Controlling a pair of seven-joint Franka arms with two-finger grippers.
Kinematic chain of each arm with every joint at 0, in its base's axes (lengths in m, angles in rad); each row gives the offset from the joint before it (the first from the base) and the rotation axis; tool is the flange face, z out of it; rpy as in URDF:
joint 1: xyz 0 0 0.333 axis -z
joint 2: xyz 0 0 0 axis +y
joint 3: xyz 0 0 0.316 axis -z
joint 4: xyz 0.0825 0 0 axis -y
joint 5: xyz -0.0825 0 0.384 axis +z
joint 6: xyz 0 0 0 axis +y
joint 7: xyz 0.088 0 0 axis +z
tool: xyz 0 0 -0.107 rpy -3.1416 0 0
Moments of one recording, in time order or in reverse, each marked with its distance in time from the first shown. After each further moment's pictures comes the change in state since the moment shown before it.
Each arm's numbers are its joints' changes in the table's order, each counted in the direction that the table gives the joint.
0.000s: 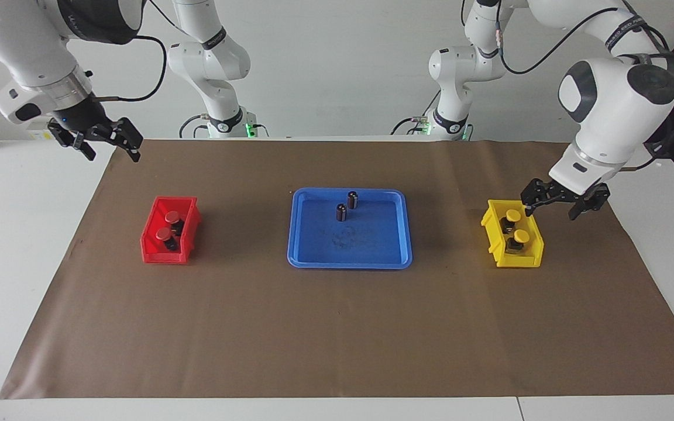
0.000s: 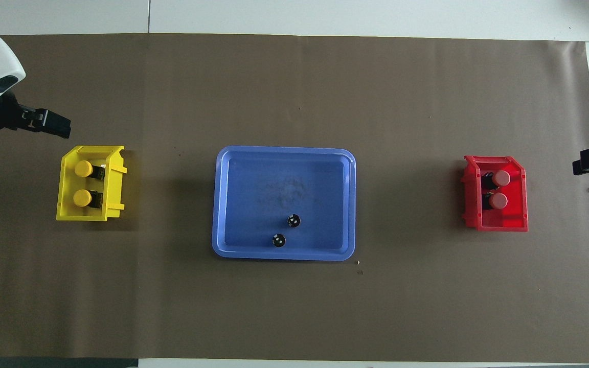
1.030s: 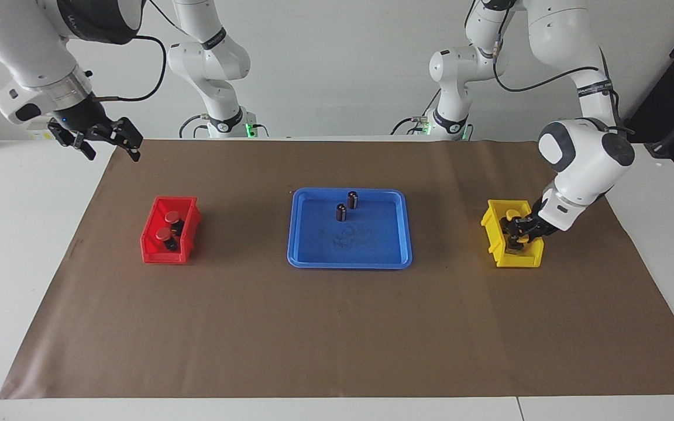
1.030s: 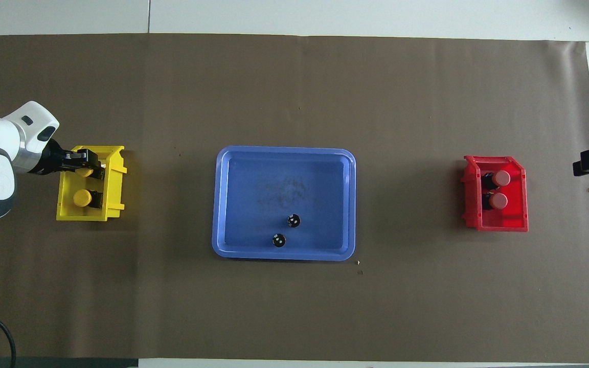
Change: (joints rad) left arm -0.095 0.054 -0.010 -0.471 -0.204 -0.508 0.032; right arm 0.001 0.000 0.000 0.000 0.000 0.003 0.000
